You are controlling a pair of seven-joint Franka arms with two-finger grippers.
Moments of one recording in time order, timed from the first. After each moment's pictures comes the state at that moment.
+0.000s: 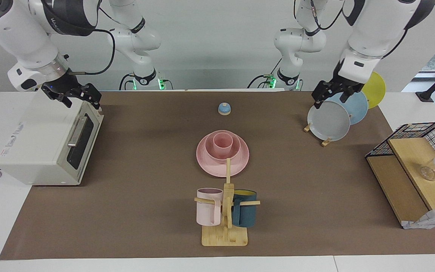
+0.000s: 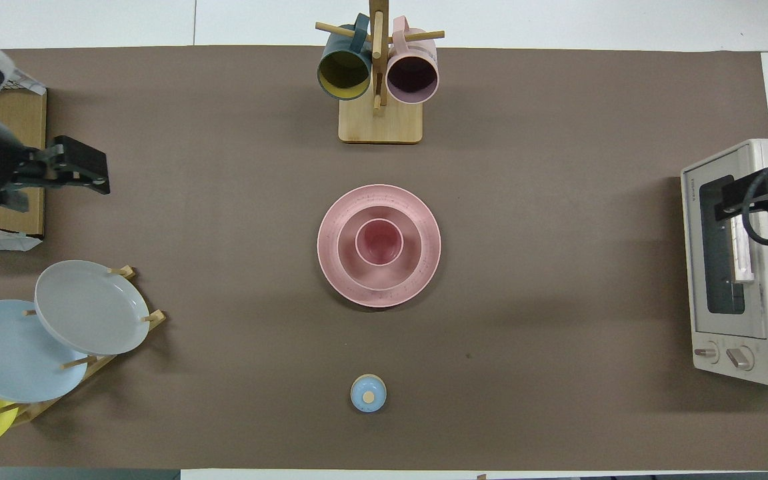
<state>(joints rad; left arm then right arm) -0.14 0.06 -0.02 -1.45 -0.01 1.46 -0.27 0.01 0.05 -0.10 -1.55 0.01 1.47 0.02</state>
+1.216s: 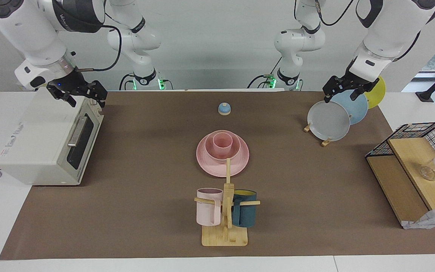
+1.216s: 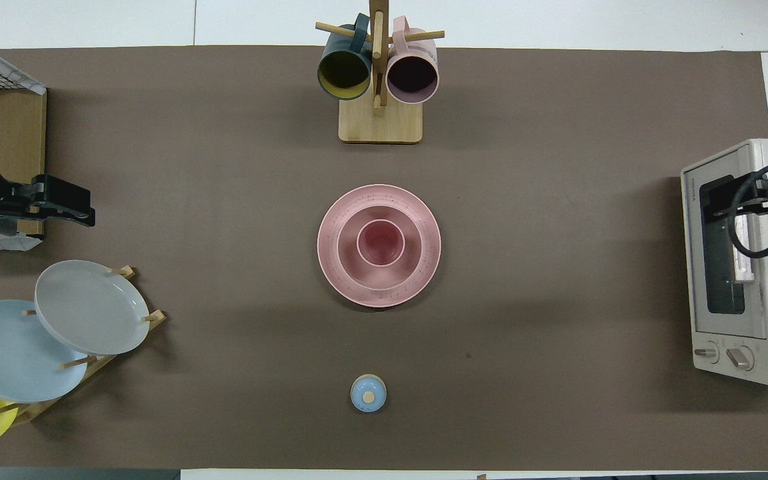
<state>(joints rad) -0.01 -0.01 -0.13 -1.56 -0.03 1.48 -0.16 0.04 0.04 -0.10 -1.55 0.01 1.47 -0.01</state>
